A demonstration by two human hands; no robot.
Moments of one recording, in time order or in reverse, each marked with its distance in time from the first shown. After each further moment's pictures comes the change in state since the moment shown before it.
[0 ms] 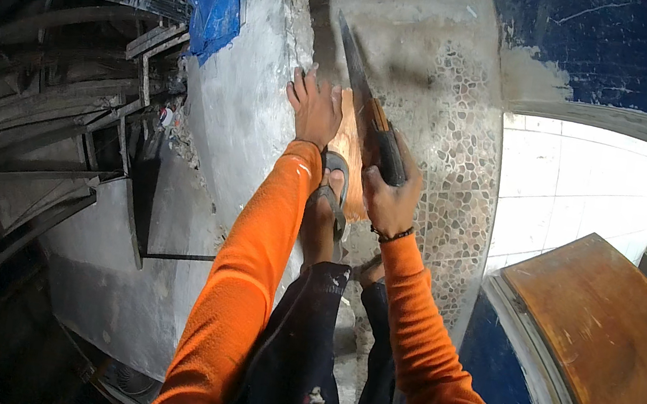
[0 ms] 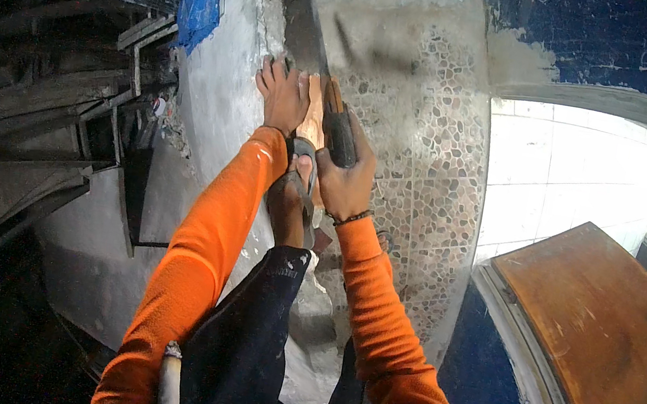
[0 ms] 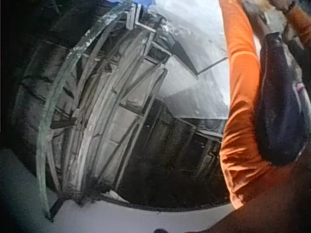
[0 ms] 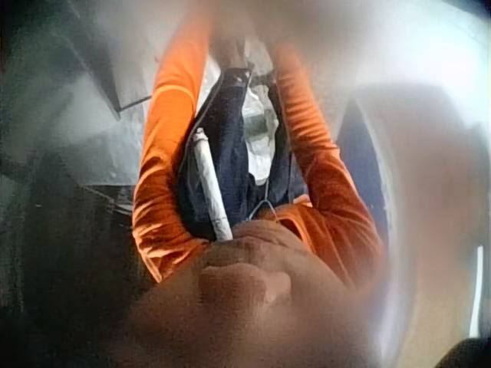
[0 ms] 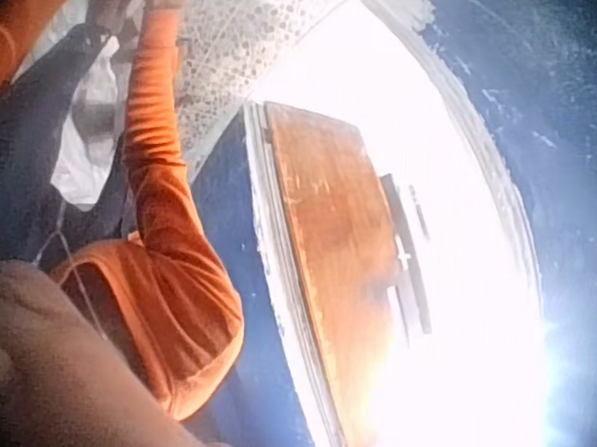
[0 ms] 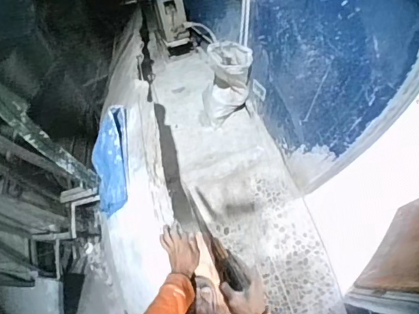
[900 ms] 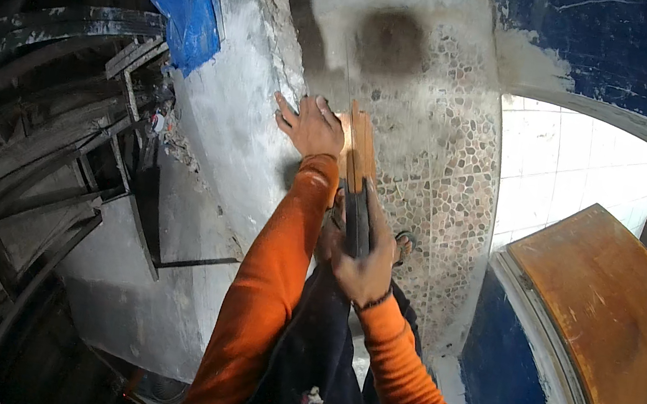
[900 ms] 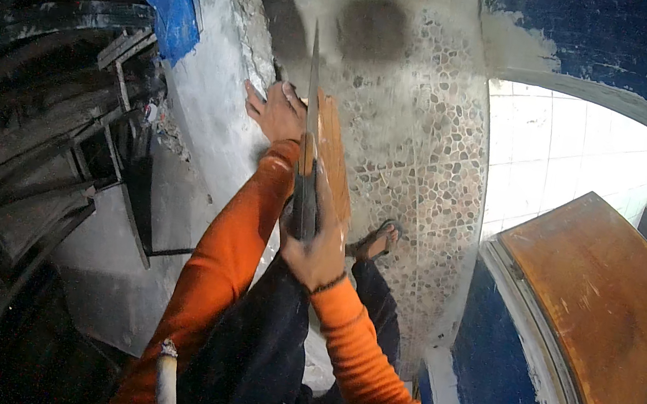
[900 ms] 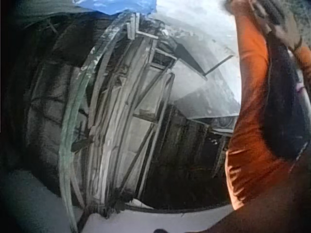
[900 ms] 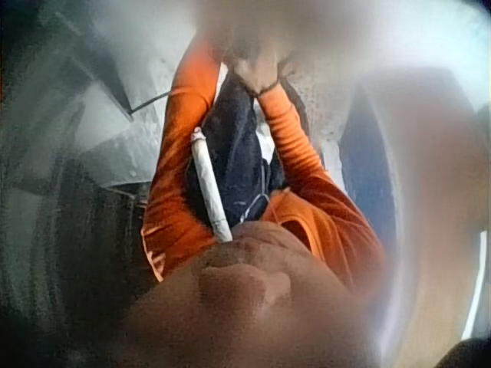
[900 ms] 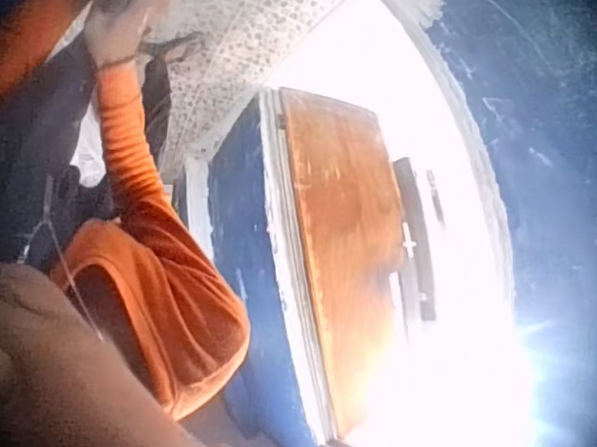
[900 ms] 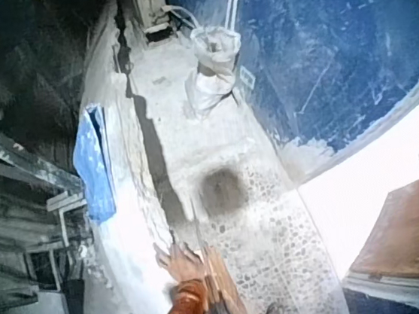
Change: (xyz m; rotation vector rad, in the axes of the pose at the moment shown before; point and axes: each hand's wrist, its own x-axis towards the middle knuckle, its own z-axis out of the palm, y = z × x) left_hand 0.020 0.015 0.001 0.003 -0.003 -0.325; right_hand -0.026 -0.051 0.039 -0.287 -0.024 -0.052
